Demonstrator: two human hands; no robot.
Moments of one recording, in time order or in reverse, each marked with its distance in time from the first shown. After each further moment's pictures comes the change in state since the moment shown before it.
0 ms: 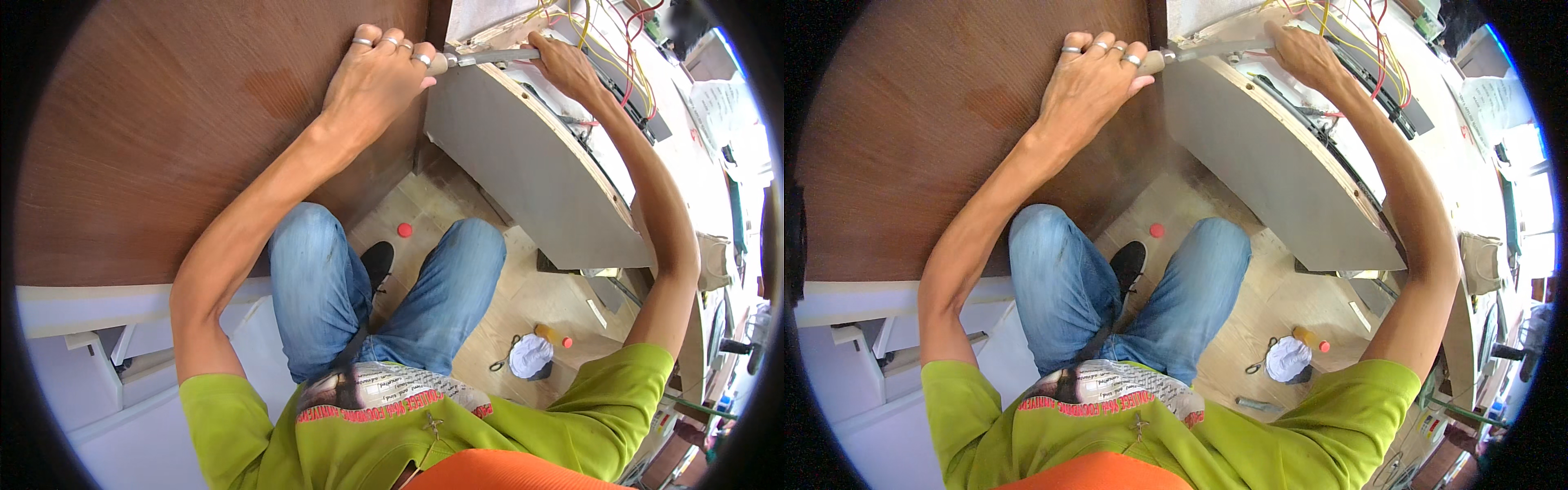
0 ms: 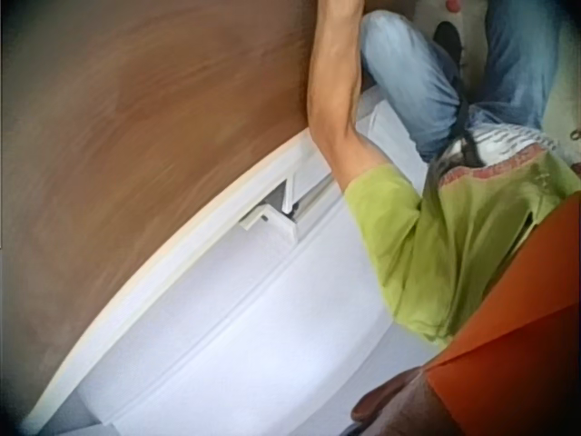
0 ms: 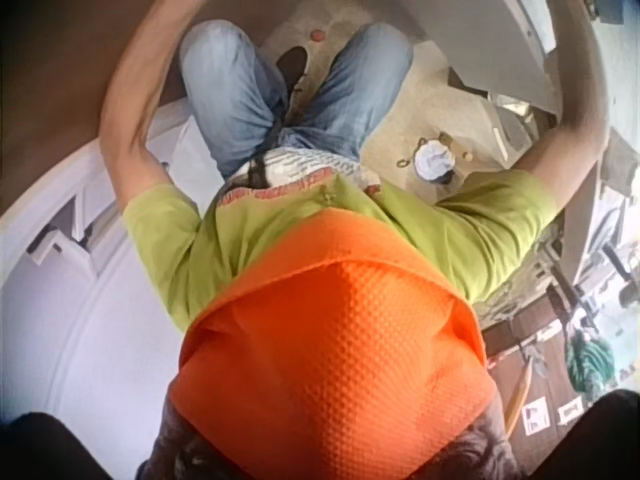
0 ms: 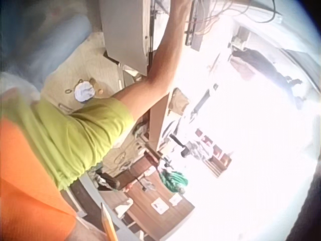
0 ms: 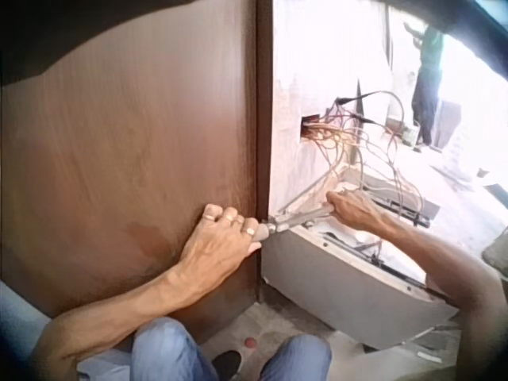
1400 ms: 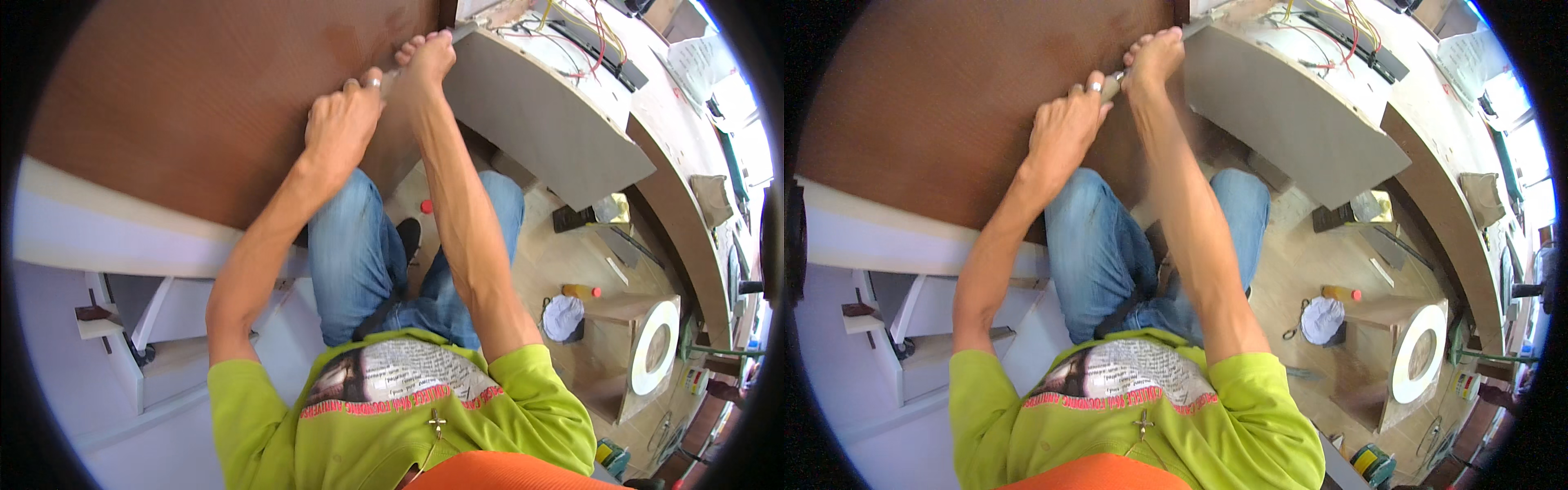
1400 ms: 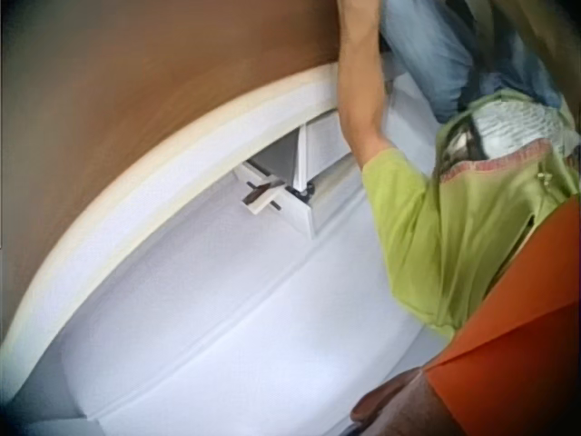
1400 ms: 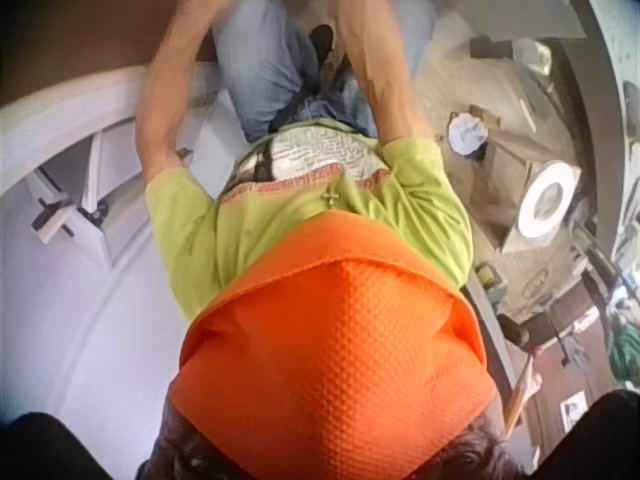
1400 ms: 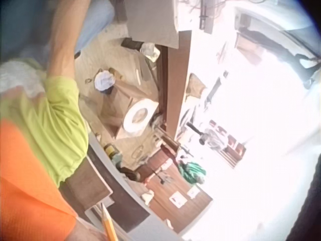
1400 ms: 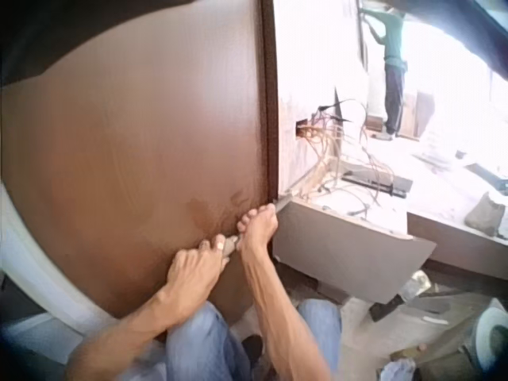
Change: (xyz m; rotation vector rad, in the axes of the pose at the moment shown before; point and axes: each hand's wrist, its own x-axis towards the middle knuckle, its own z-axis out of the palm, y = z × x) left_hand -0.108 -0.008 -0.078 -0.204 -0.334 -0.241; right_hand 0.047 -0.311 -0.041 2.455 1.016 0.850
